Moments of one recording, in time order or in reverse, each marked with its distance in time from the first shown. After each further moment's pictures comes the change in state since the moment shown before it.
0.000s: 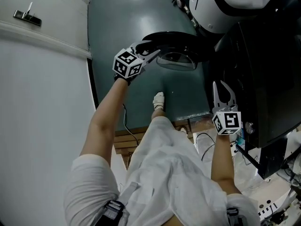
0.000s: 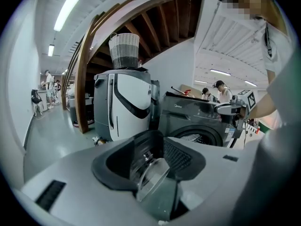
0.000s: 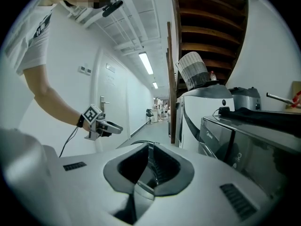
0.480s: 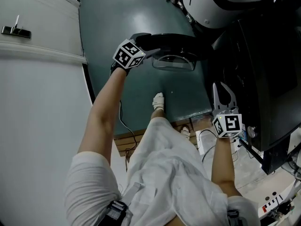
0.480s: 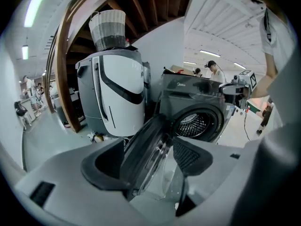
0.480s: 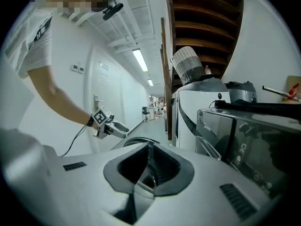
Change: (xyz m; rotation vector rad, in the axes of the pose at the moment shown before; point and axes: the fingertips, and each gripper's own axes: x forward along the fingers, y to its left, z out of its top) left arm 0.074 0.048 -0.025 0.155 0.209 -0.107; right arm 0.024 -0.020 -0.020 0.046 0.032 -0.045
